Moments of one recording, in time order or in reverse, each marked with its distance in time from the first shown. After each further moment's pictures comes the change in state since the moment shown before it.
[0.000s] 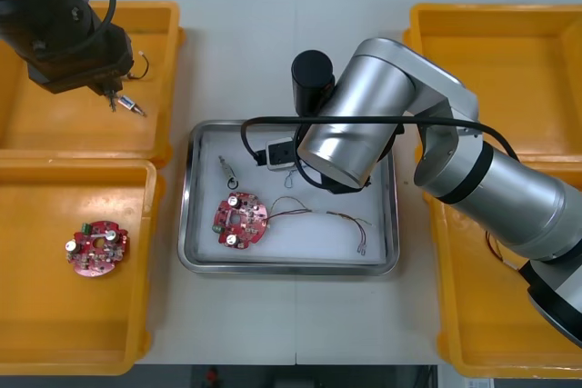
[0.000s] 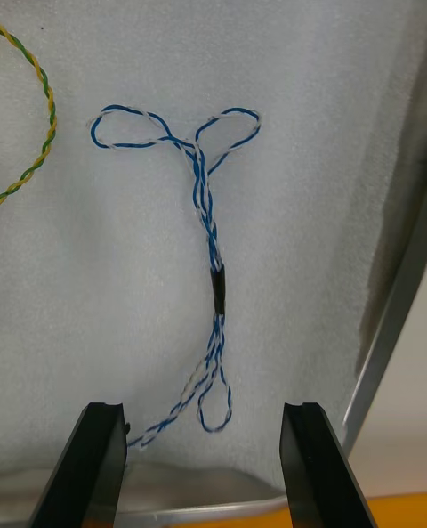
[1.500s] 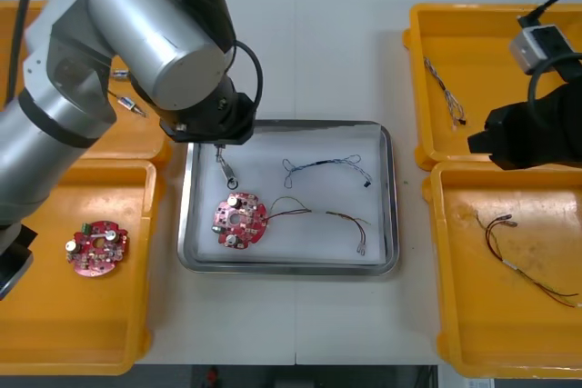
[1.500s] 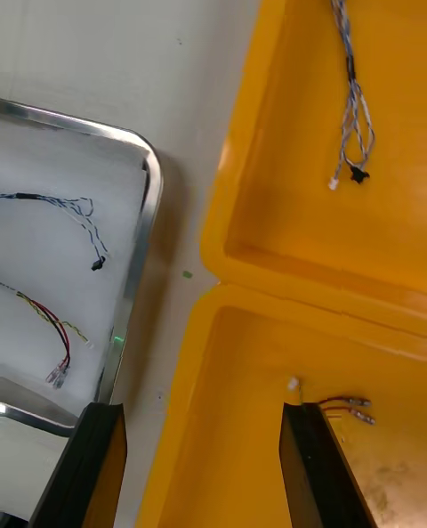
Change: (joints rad) right arm 0.470 -0.243 -0.915 -0.587 -0.455 0.196 -0.984; left arm 0.000 -0.173 -0.391 -0.176 -0.076 -0.114 0.080
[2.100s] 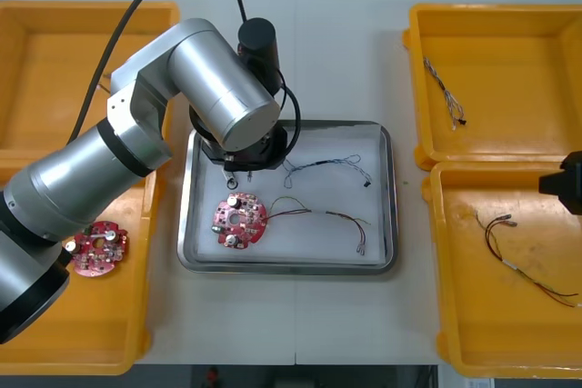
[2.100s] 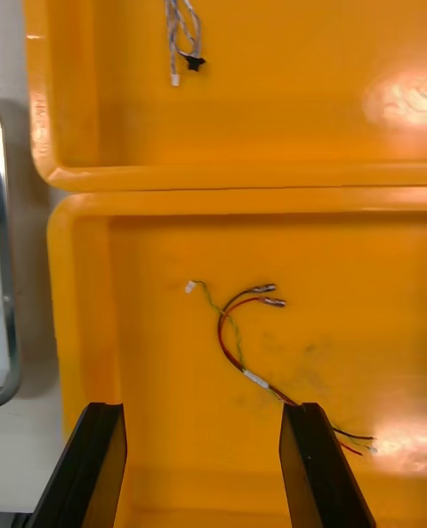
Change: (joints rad) right arm 0.283 -0.017 -0.221 -0.122 0.020 0.000 -0.051; left arm 0.000 -0.102 -0.149 0.182 -0.104 -0.170 0.000
